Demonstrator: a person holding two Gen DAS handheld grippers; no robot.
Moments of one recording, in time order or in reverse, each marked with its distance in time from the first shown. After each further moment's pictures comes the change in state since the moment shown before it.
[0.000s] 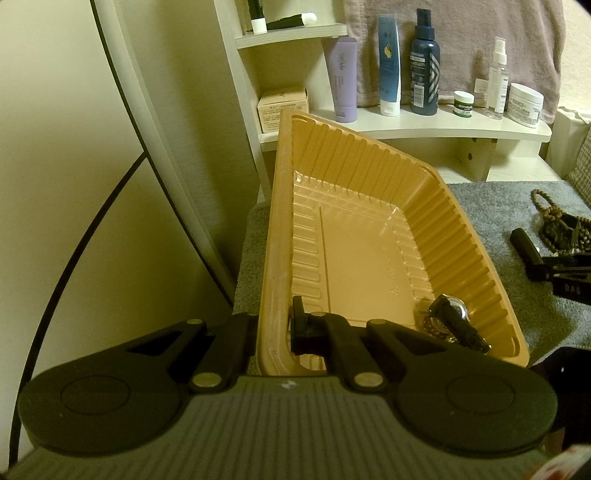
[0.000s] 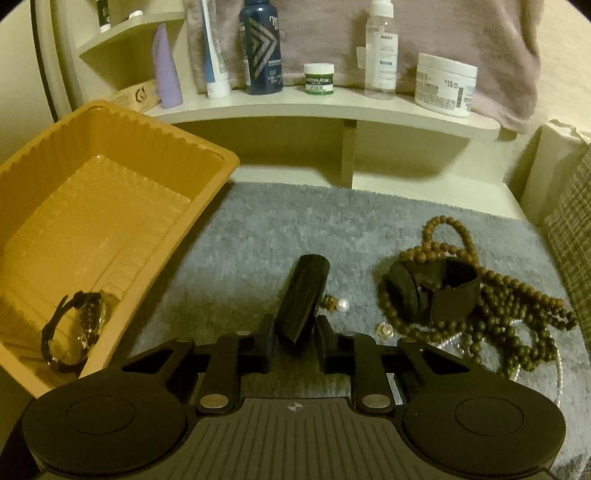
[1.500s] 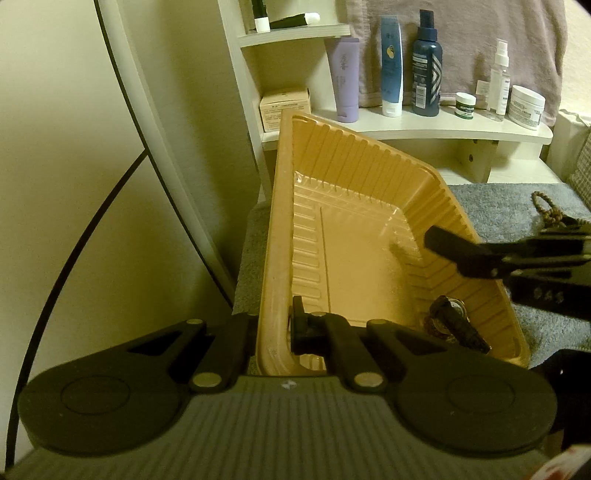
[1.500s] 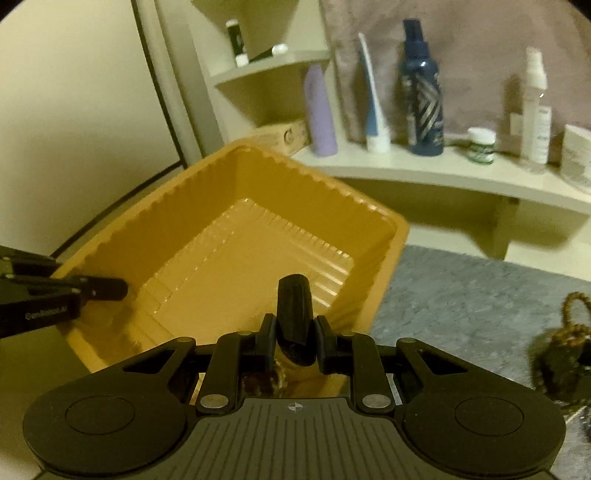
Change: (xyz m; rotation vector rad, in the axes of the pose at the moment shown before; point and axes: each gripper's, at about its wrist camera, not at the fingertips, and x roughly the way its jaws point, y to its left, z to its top) left arm 0.000 0.000 0.000 -0.012 0.002 -0.001; right arm -0.005 0.078 0.035 -0.089 -0.098 0.345
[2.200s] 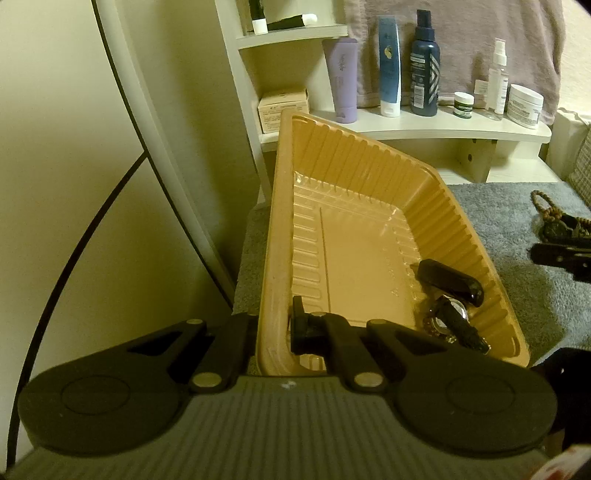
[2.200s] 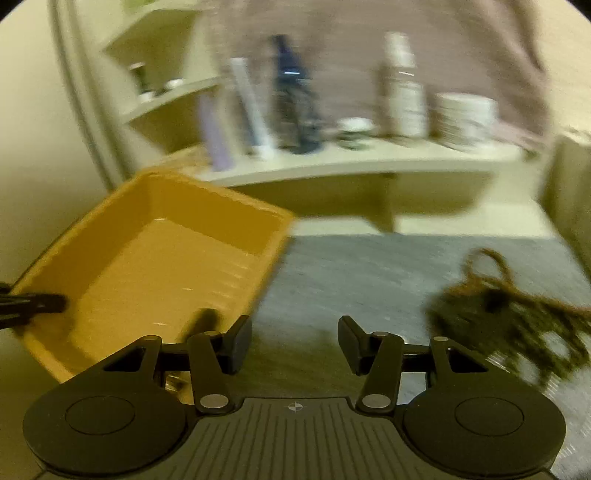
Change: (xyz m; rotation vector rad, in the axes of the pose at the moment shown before) left arm -0.001 -0.002 -0.002 0.005 -0.003 0.004; right arm -0.059 -0.062 -0.038 0.186 -0.086 -0.214
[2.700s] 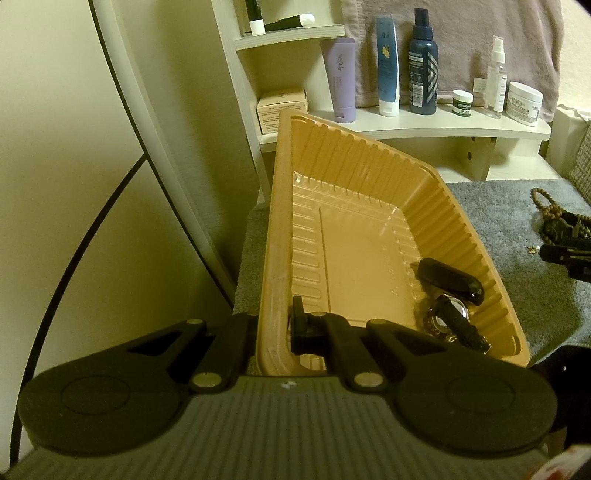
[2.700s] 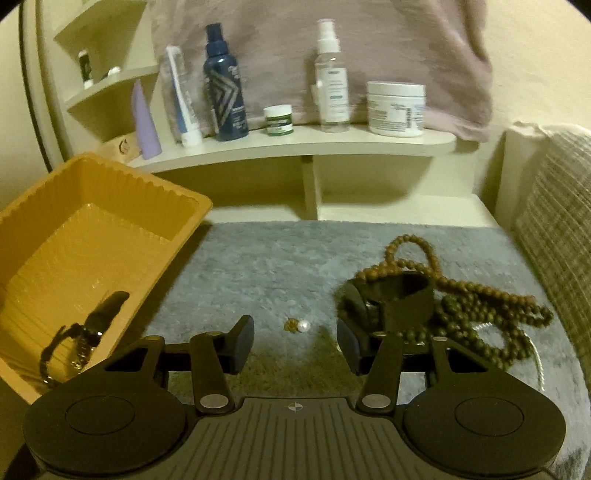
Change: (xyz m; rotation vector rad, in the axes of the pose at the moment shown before) left arm 0.000 0.000 0.000 0.007 0.001 0.003; right arm 0.015 -0.022 -0.009 -0.069 -0.004 -0.139
